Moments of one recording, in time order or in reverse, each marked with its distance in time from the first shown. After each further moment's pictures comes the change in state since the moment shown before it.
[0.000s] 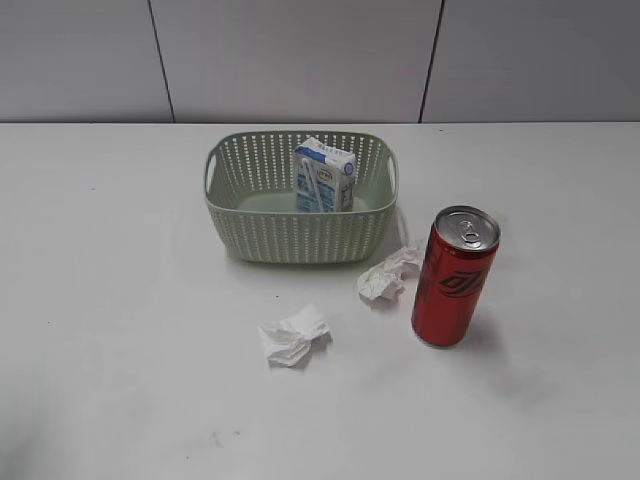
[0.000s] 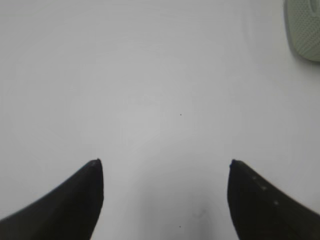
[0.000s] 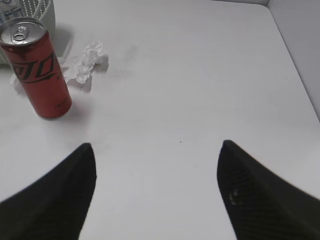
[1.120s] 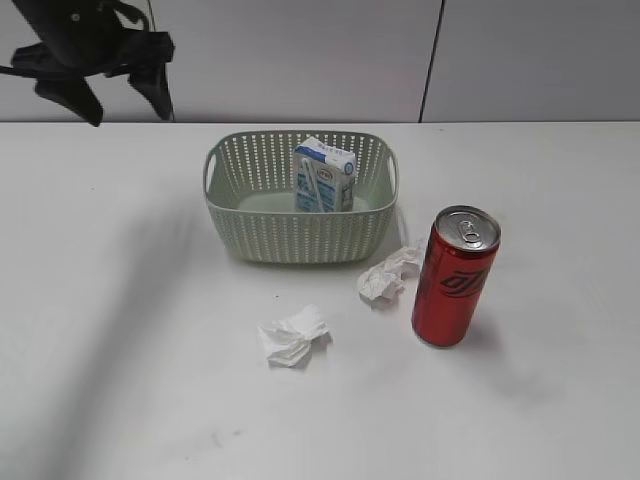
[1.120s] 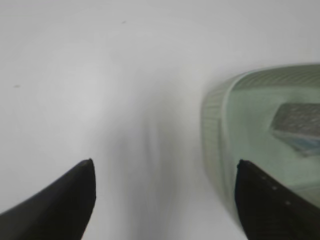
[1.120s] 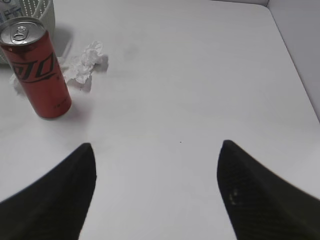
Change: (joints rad) left arm -0.160 1.159 -1.055 -0.082 0.216 -0.103; right arm 0.000 0.000 -0.002 0.000 0.002 -0.003
